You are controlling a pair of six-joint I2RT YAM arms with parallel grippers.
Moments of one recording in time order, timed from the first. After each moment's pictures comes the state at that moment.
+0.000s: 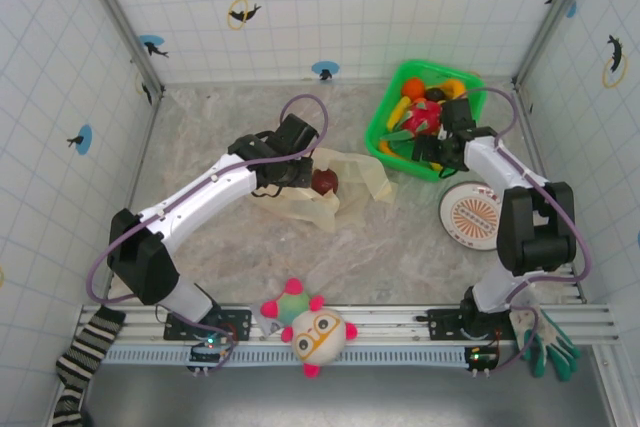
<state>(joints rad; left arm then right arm) -0.73 1.55 1.37 -0.92 -0.18 -0.44 0.16 1.66 1.16 -0.56 -0.01 0.32</state>
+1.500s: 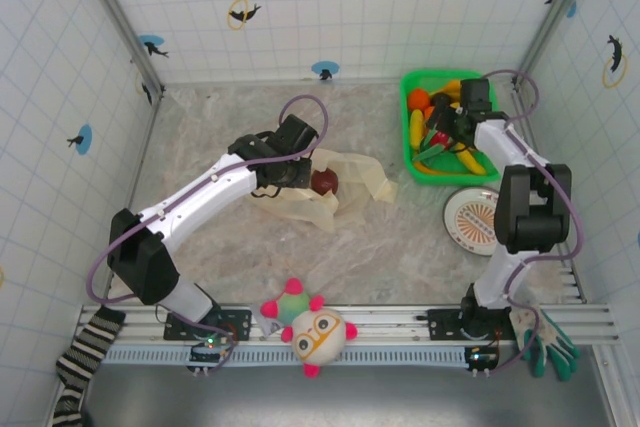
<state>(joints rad) -0.73 1.55 1.37 -0.94 -0.20 -0.44 0.05 1.82 1.34 -0.40 0.00 0.44</state>
